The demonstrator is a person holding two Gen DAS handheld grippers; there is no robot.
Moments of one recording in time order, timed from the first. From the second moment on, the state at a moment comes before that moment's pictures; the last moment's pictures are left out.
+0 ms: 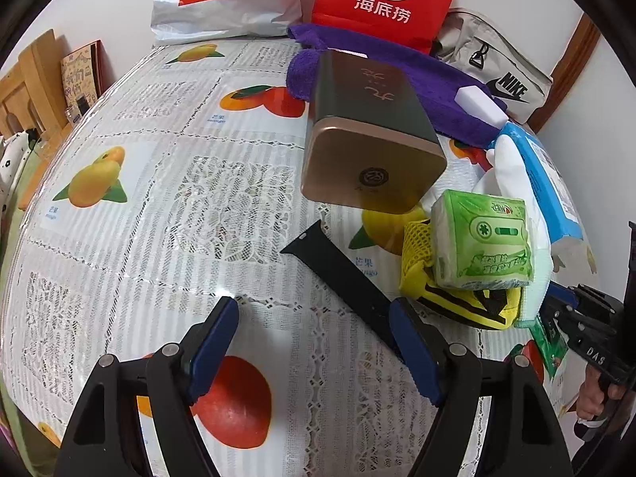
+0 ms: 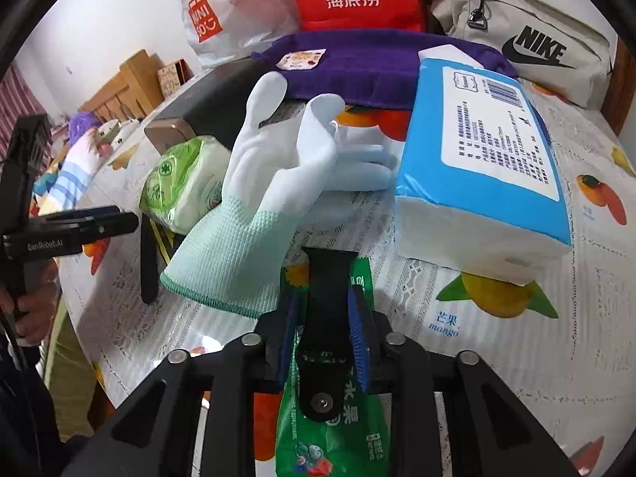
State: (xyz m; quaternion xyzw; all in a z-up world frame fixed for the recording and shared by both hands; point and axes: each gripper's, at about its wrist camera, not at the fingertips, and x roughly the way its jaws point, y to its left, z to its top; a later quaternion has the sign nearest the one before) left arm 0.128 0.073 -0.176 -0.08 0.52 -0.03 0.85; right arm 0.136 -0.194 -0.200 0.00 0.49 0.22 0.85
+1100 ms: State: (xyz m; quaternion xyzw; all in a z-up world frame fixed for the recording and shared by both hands) left arm 0.122 0.046 -0.181 0.01 0.50 0.01 0.87; right arm 0.091 -0.244 -0.179 0.04 0.44 0.16 0.88
